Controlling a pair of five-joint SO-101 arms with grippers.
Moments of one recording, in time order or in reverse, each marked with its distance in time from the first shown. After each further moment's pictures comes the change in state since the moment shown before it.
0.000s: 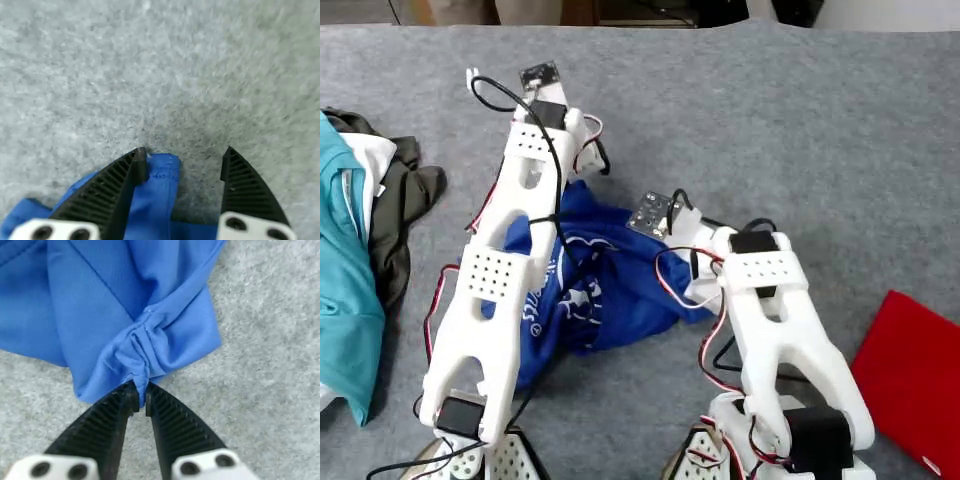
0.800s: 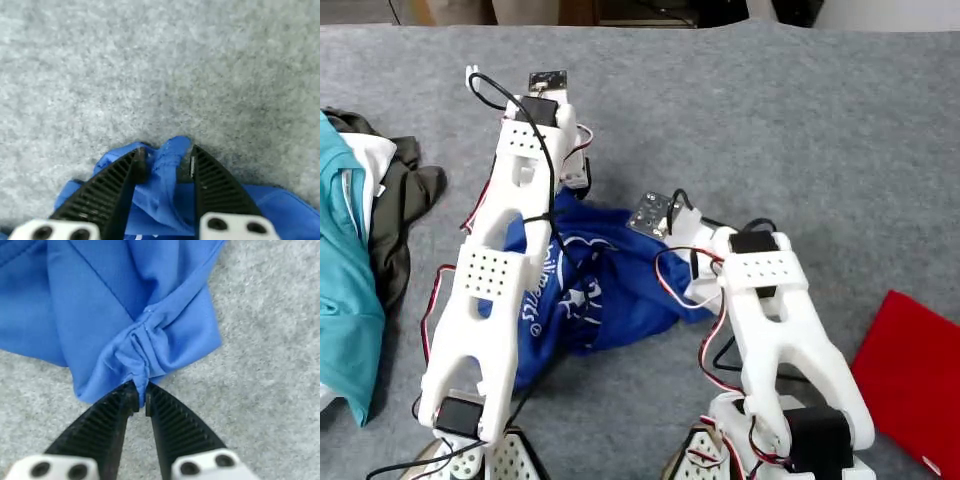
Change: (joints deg) left arm -1.6 0.3 -3.9 11.2 -13.0; right arm 0.0 0.0 0.0 0.0 0.0
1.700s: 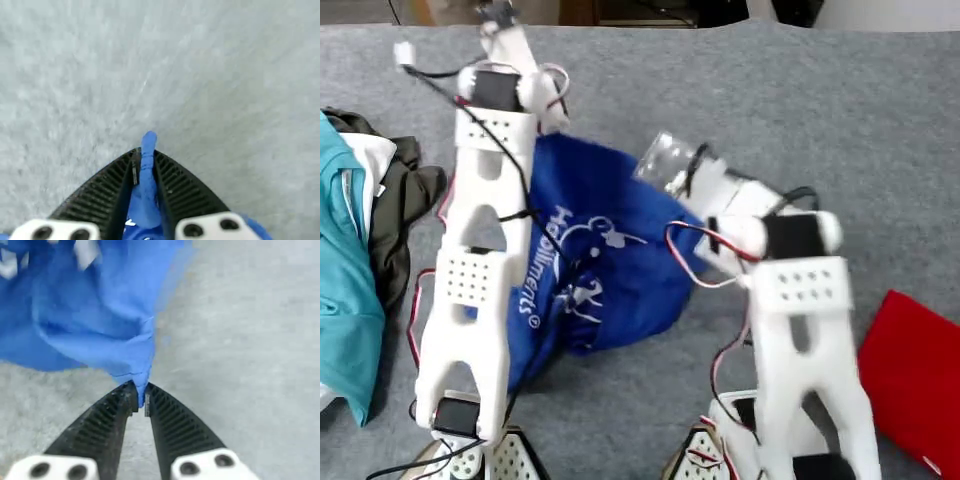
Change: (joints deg) left arm -2.9 -12.7 -14.3 0.1 7.9; right arm 0.0 -13.9 -28.8 23.8 -4.2
